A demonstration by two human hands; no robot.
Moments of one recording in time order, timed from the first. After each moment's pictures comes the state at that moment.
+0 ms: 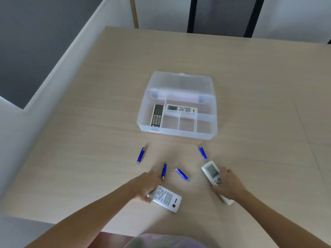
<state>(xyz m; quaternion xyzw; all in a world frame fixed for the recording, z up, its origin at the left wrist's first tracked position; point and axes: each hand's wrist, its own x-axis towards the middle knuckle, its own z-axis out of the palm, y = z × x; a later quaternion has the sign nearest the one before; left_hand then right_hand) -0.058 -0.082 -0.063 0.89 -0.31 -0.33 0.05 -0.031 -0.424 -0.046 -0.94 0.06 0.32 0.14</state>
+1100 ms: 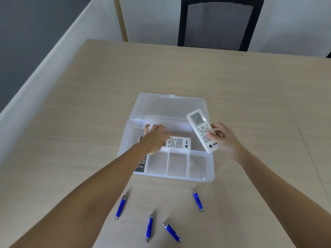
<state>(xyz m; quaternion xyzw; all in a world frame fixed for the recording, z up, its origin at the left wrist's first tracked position) 0.248 -0.134 -0.045 0.97 -0.18 -0.14 0.08 0.241 -0.412 0.018 -0.82 0.08 0.16 0.55</state>
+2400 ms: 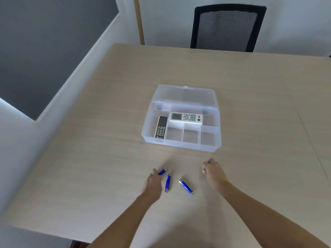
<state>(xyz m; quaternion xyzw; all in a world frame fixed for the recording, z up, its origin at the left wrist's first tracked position) -0.036 -0.127 -0.045 0.91 0.18 -0.24 0.27 0.032 -0.362 -0.060 -0.97 -0.06 0.20 0.15</state>
